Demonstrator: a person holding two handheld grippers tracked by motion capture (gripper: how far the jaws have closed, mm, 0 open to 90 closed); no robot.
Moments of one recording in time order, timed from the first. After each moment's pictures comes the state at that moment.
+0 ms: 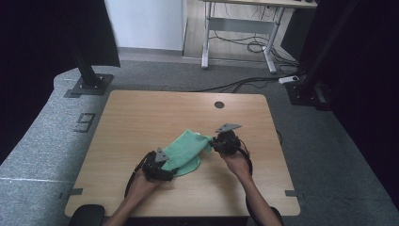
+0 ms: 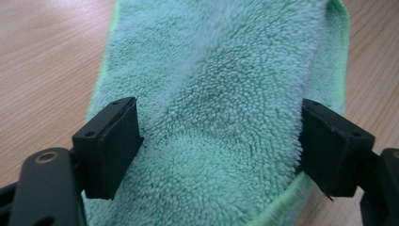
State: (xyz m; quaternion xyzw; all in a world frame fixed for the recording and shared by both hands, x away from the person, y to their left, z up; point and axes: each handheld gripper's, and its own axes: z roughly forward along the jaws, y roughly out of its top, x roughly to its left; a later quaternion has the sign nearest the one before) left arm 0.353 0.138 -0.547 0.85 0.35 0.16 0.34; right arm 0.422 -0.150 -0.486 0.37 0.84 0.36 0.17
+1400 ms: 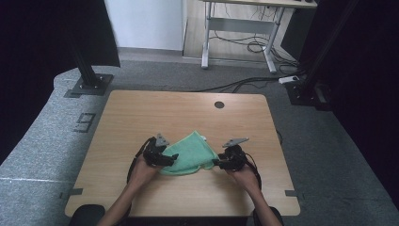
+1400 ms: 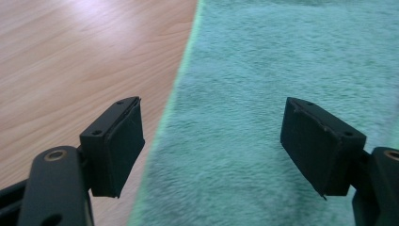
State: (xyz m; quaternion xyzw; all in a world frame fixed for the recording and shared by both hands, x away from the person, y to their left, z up) left arm 0.390 0.135 -0.525 0.85 0.36 0.17 0.35; right arm 0.383 -0.178 -0.517 0.38 0.85 0.36 0.08
